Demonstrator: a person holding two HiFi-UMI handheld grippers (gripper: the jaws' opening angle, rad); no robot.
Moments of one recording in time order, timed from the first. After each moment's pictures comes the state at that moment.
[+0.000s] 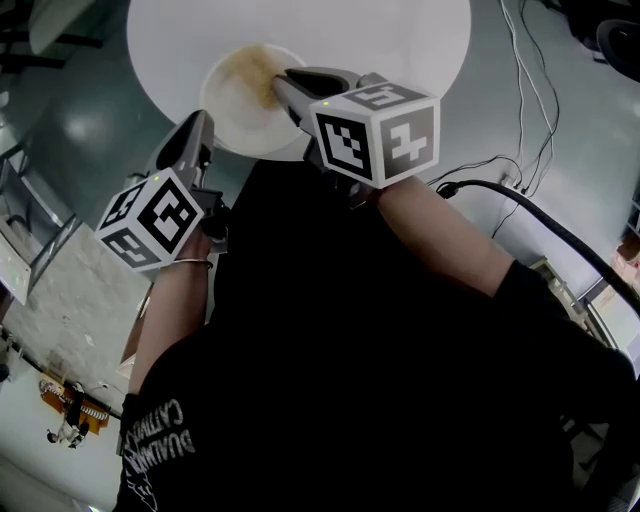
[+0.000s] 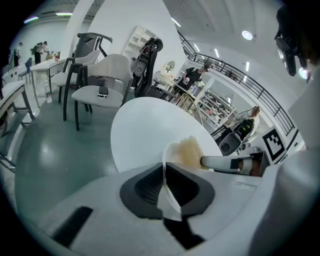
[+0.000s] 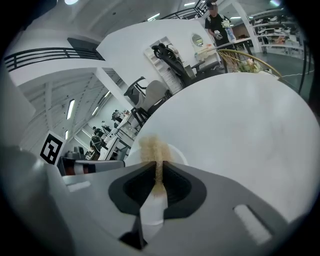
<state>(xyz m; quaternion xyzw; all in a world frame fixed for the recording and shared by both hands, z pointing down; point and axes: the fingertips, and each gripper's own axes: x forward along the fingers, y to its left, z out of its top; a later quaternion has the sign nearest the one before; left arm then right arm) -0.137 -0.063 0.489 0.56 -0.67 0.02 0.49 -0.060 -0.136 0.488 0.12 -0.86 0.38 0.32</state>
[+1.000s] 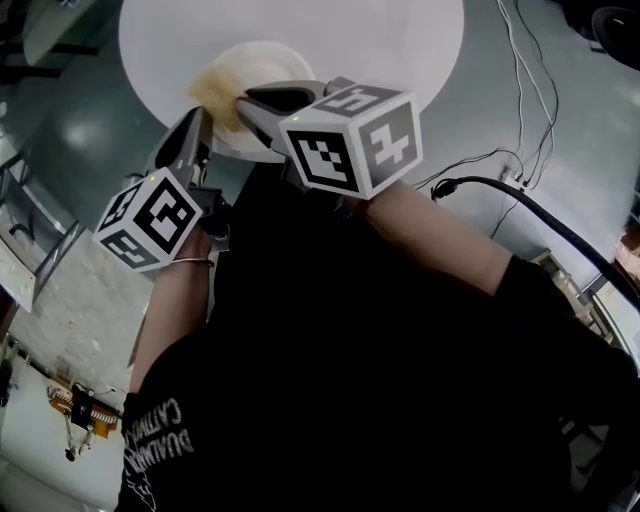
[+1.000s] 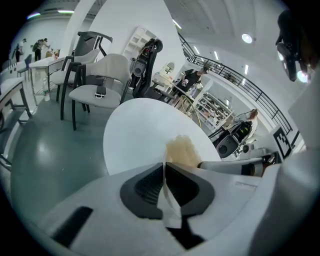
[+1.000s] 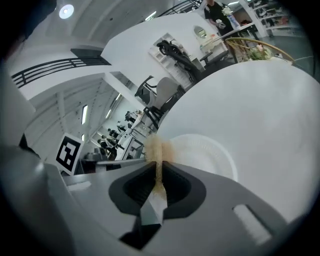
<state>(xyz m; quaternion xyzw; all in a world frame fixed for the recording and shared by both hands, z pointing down) -0.136 -0.070 0.481 0.56 -0.67 0.01 0.49 -0.087 -0.098 0.459 0.05 -0.86 0.42 0.29</state>
